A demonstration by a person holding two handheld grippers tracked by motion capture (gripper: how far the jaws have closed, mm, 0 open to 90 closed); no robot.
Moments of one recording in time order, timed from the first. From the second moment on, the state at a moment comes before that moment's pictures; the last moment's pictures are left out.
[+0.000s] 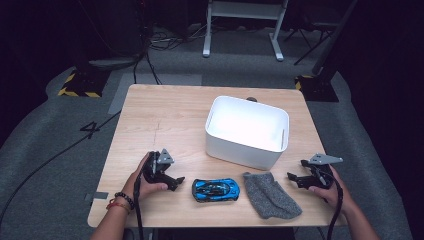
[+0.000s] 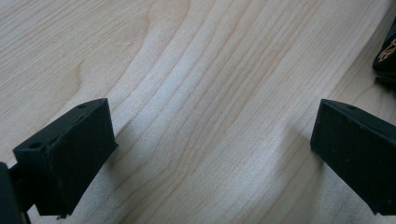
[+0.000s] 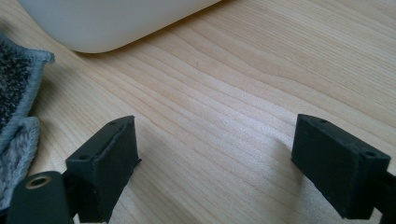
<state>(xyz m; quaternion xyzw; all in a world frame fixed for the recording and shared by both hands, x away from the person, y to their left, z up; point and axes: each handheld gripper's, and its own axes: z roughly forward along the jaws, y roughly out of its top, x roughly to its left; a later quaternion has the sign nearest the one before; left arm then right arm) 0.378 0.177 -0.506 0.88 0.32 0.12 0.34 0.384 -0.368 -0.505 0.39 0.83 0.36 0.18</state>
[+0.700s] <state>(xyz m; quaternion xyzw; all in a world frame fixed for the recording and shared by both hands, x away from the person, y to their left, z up) 0.381 0.166 -0.473 0.86 0.31 0.13 0.38 0.375 -0.368 -0.441 0.40 0.77 0.44 0.24</state>
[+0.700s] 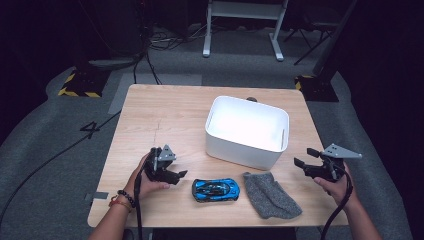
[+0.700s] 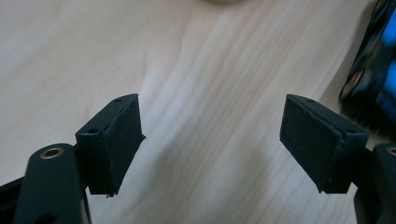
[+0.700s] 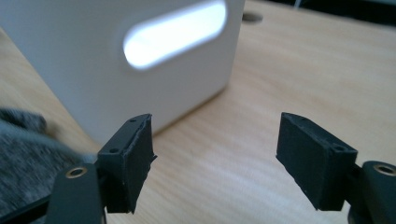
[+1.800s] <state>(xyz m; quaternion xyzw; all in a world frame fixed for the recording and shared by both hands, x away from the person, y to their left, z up) 0.408 0.128 -0.392 0.80 0.29 0.16 0.50 0.413 -0.311 -0.380 0.40 0.78 0.44 0.21</state>
